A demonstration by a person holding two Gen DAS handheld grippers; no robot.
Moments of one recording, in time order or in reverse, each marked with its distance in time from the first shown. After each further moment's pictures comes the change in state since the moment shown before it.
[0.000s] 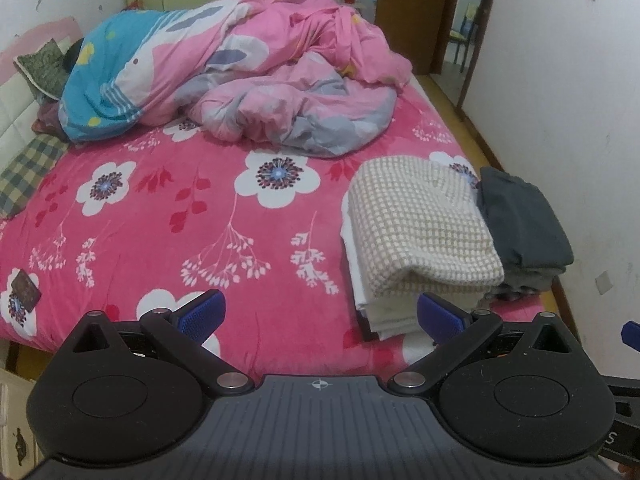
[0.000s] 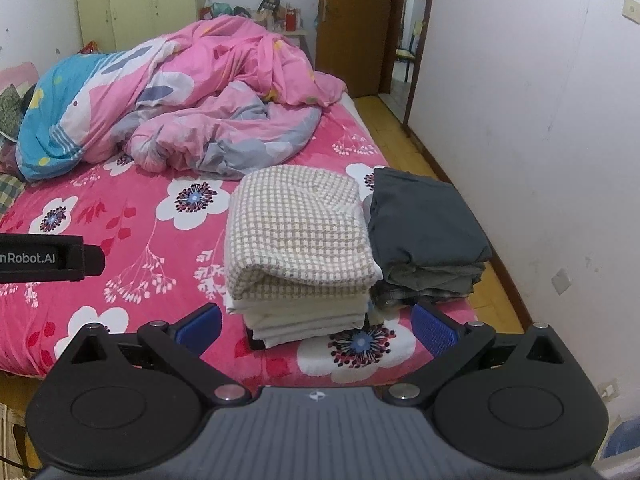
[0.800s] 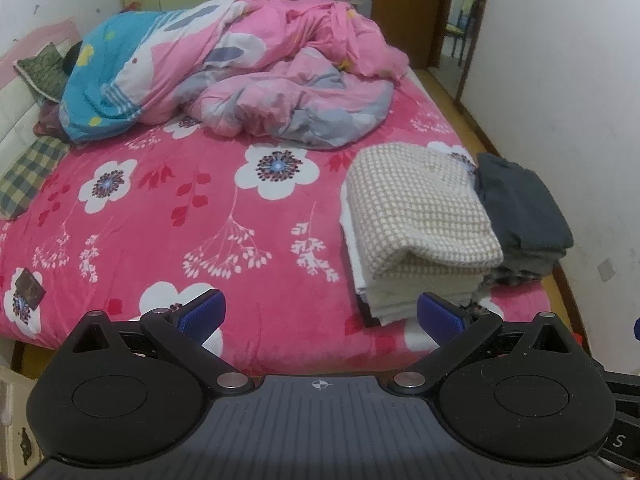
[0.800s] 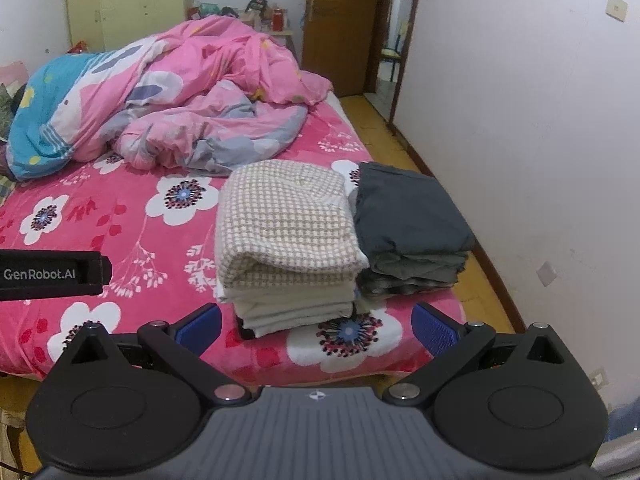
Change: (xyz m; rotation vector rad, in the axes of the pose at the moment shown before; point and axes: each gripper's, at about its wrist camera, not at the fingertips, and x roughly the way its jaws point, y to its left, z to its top) left arm -0.007 -0.012 -0.019 0.023 0.010 0.010; right arm -0.021 -0.005 -0.017 0.015 0.001 -0.054
